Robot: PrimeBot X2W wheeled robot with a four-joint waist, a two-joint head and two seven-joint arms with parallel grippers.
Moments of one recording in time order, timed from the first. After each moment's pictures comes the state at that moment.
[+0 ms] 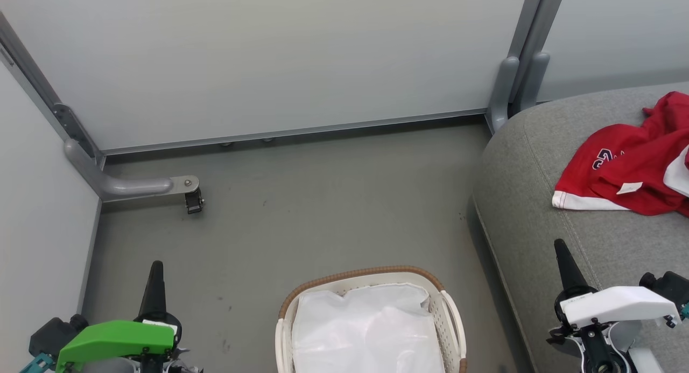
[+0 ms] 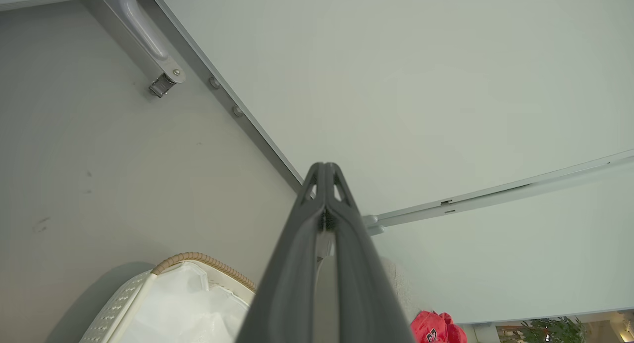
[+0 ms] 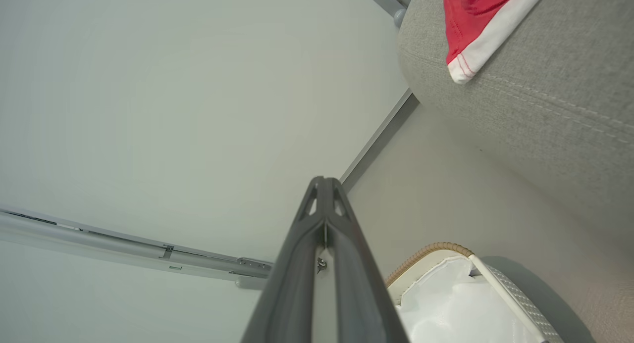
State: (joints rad) left arm -0.04 0.05 0.04 0.26 -1.16 -0.12 -0.02; right arm -0.08 -0.04 -0.06 0.24 1.09 0.13 -0.02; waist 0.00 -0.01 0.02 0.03
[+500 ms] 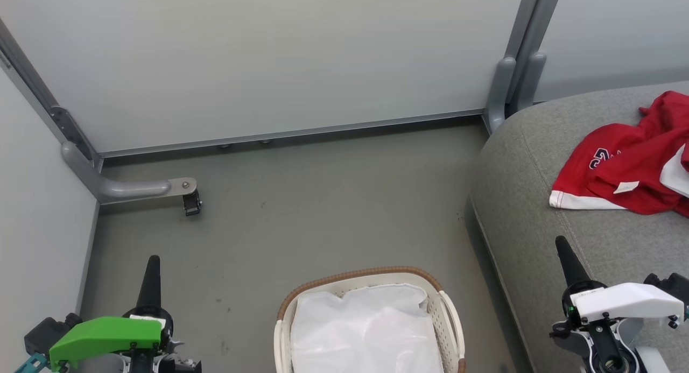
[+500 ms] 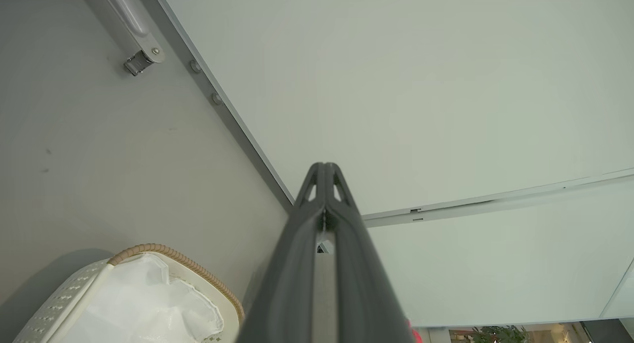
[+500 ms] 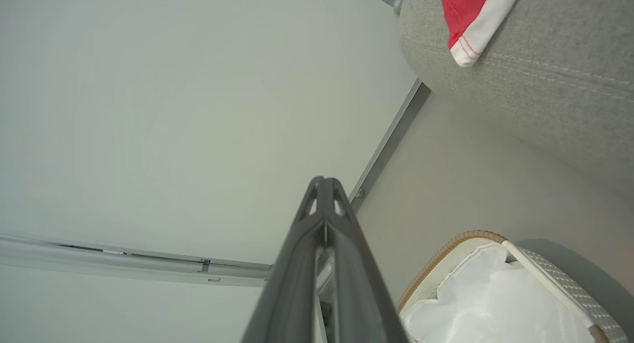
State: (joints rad) left arm -0.06 0.05 0.06 0.25 -1.29 -0.12 0.02; right arm -0.09 -0.04 -0.08 0.24 1.24 0.13 0.02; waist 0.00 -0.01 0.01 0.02
